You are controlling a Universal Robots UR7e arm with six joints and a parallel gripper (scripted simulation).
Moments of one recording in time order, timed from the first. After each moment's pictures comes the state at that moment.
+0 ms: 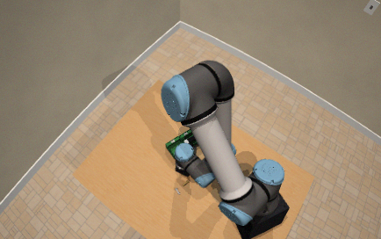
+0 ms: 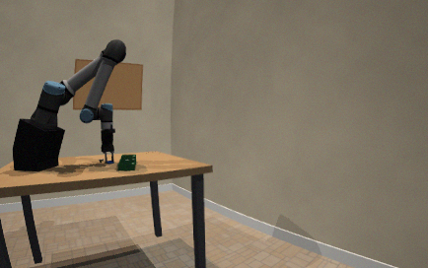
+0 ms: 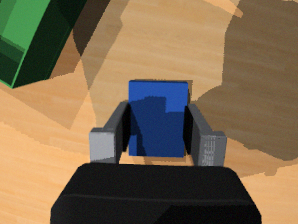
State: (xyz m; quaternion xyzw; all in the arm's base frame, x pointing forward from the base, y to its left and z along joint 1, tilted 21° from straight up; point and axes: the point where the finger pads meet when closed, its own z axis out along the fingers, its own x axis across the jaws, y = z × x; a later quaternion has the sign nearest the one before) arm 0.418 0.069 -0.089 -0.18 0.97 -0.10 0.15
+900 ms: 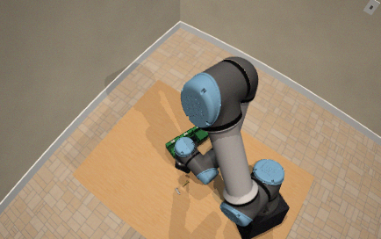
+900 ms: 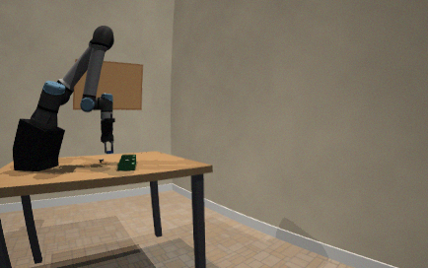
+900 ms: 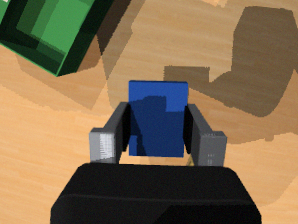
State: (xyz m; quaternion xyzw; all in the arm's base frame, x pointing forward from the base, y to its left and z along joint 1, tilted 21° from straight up) arm 0.398 0.077 -0.034 -0.18 0.97 -0.10 0.16
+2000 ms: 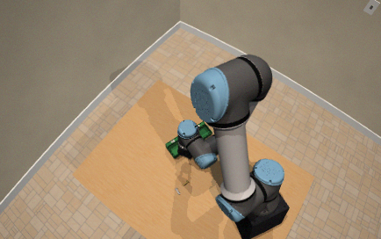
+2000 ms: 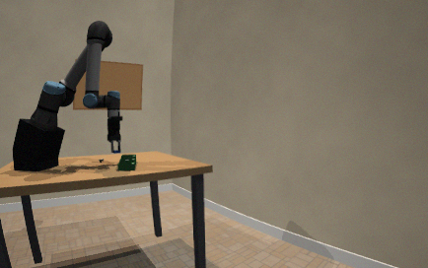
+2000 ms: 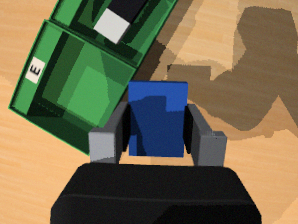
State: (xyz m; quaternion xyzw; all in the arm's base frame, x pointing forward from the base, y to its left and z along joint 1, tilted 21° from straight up) arm 0.435 0.024 -0.005 -0.18 0.97 -0.10 0.16
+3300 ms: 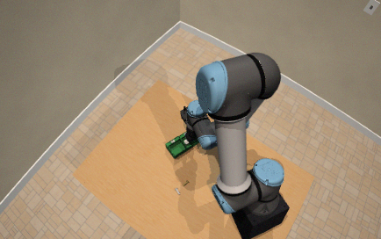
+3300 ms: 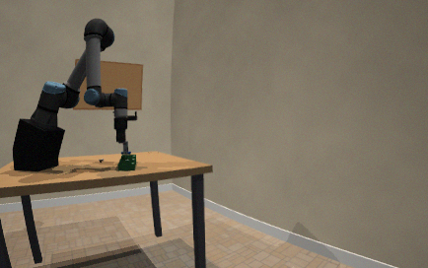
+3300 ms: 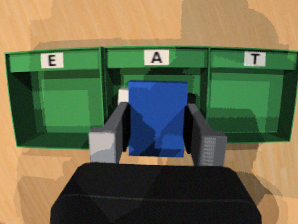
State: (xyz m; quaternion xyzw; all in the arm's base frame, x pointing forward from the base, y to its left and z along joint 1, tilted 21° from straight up) arm 0.486 -0.043 0.023 -0.64 0.75 -0.17 0.08
